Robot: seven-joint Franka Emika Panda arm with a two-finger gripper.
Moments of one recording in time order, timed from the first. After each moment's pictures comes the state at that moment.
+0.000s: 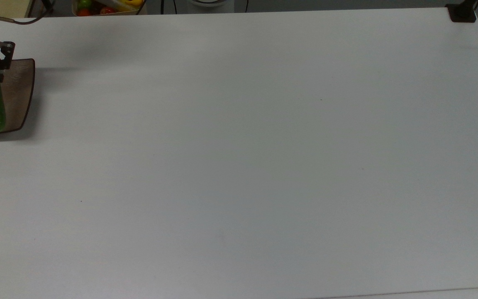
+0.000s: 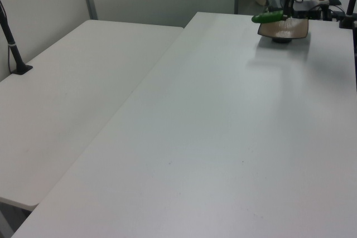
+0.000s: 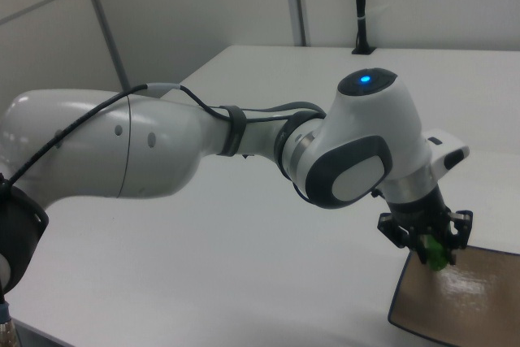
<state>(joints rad) -0.58 0.37 0.00 -1.66 -0.07 2.33 -0.77</state>
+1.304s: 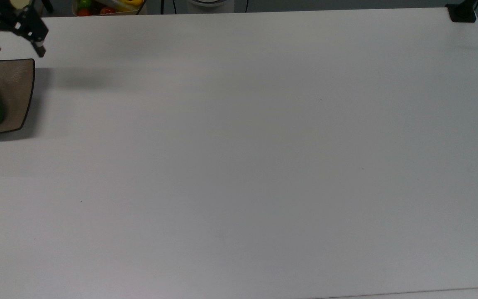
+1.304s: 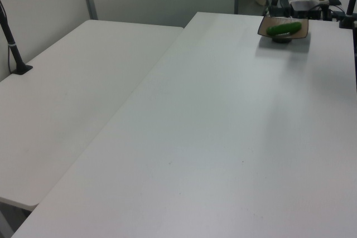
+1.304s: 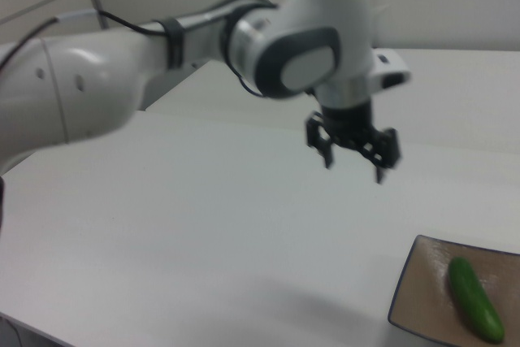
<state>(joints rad) -0.52 0.27 0.07 -1.48 0.08 1.88 -0.47</state>
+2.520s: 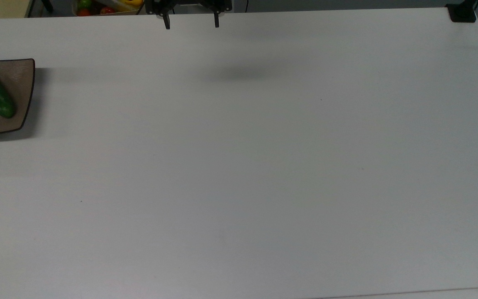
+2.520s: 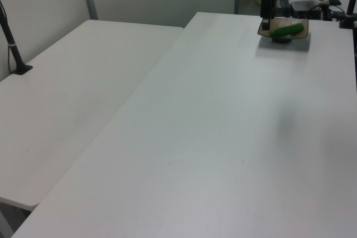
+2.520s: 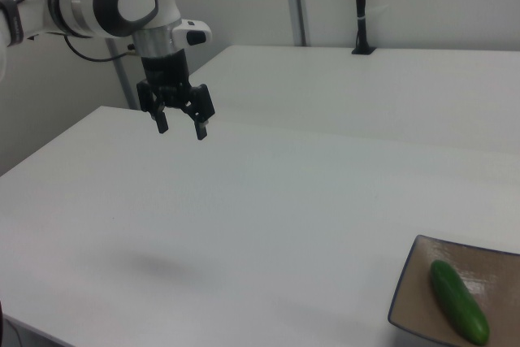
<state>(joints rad) 0.03 0.03 0.06 -1.65 0.00 1.64 -0.03</state>
